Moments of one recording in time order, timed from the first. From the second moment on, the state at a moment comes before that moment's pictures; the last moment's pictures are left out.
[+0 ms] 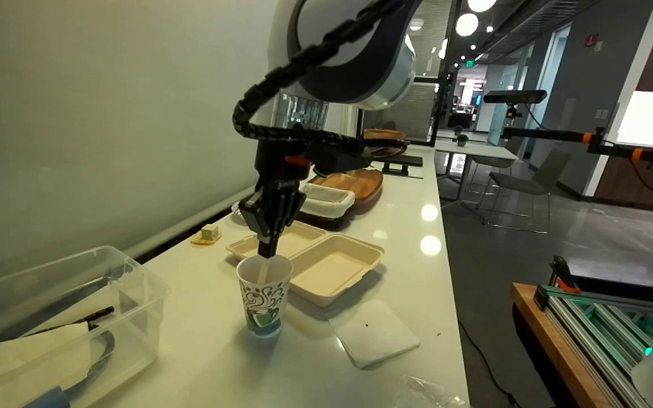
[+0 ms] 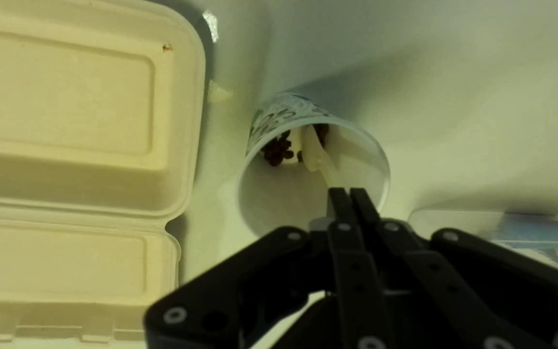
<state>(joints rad) -0.04 0.23 -0.02 -2.23 0.17 2.61 0.06</state>
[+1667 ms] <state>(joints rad) -0.05 0.25 -0.05 -2.20 0.19 2.60 0.14</state>
